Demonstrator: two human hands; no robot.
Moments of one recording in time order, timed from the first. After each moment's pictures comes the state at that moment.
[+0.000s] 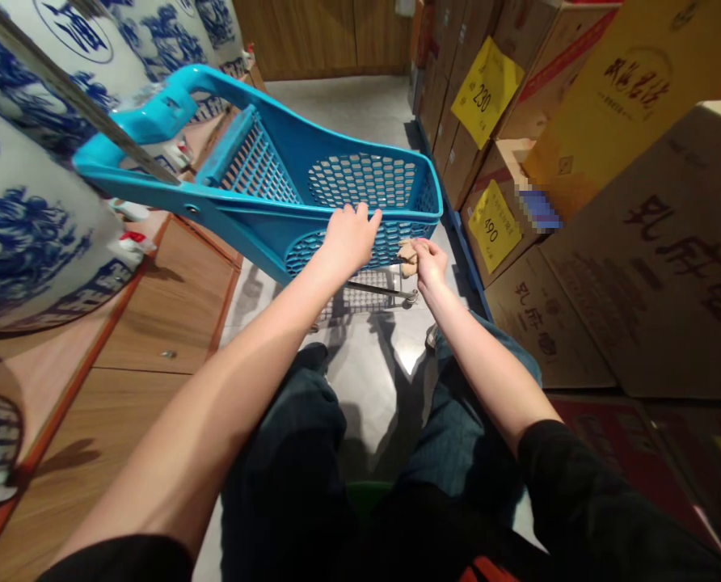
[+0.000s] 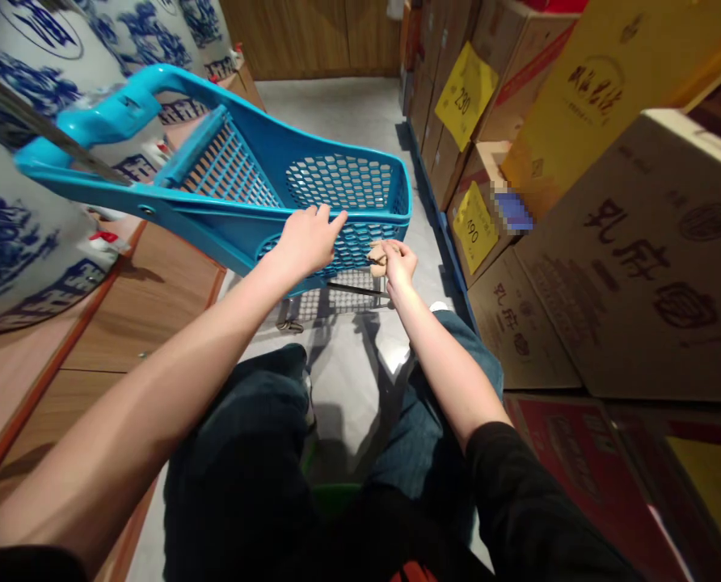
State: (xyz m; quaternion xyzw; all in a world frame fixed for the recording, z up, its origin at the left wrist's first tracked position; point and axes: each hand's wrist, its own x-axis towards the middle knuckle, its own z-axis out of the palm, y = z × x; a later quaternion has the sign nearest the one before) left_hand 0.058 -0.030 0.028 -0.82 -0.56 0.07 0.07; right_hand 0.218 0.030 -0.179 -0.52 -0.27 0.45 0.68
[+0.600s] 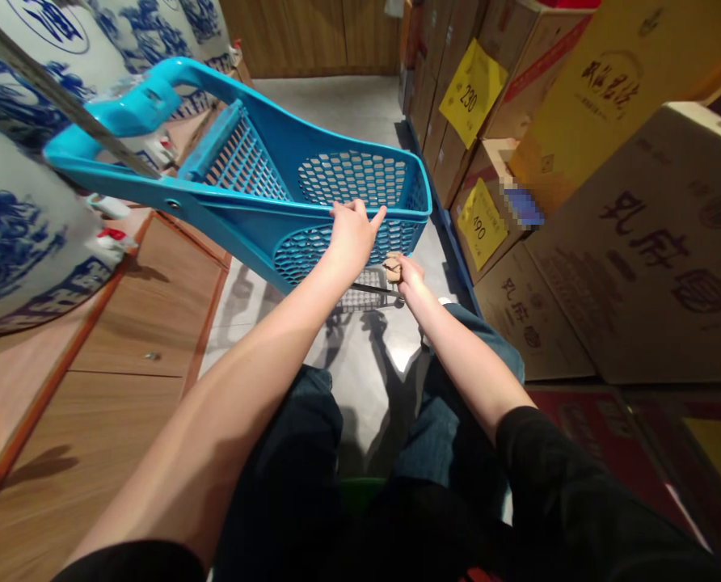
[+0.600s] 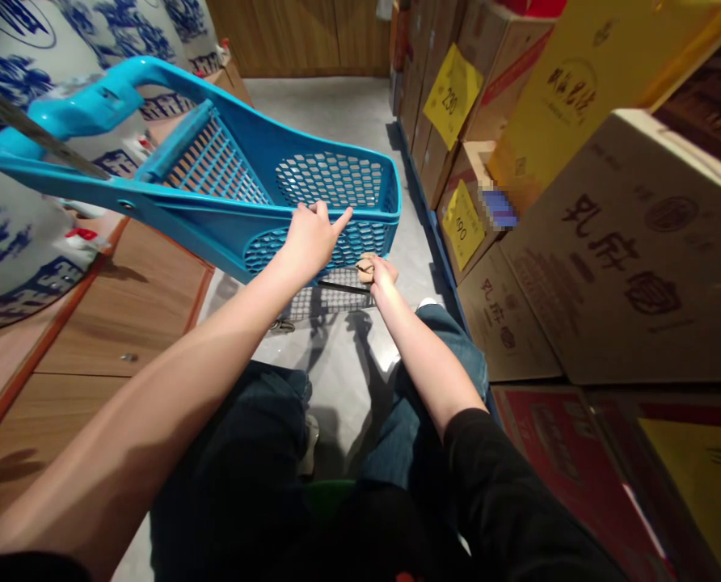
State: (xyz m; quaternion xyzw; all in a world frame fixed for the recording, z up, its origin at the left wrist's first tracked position) left_hand 0.088 -0.032 0.025 -0.79 -0.59 0.13 0.10; right_hand 0.198 0.026 -0.187 -0.55 -0.09 0.53 0.63
